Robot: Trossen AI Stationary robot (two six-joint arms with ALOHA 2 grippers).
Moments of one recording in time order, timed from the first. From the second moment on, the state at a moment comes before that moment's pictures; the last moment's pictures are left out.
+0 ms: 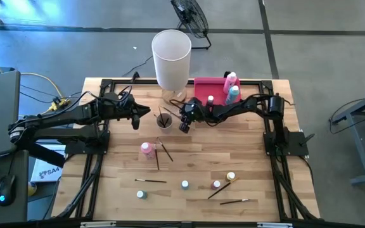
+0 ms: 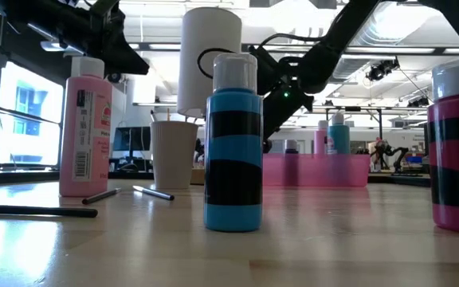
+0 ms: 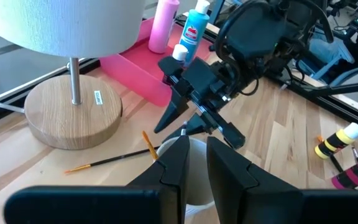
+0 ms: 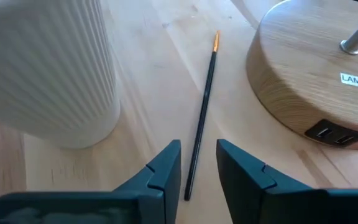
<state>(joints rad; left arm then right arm) 0.32 0.70 0.56 -0.18 -0.03 -0.34 -0.24 2.03 1.11 0.24 0.11 0.10</state>
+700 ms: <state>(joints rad) 0.32 0.70 0.56 -0.18 -0.01 -0.34 -0.13 2.05 1.24 0.01 0.34 0.39</state>
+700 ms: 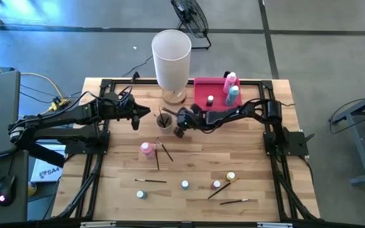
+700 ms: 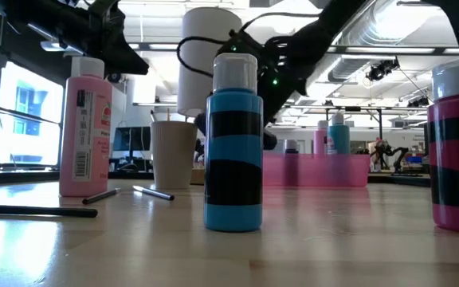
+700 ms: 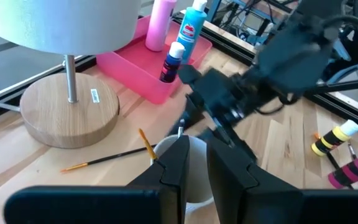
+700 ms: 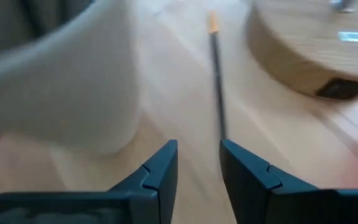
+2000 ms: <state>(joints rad) 0.32 0.70 0.56 -0.23 -0.01 -0.34 -0.17 2.10 1.24 -0.05 0.23 0.42</state>
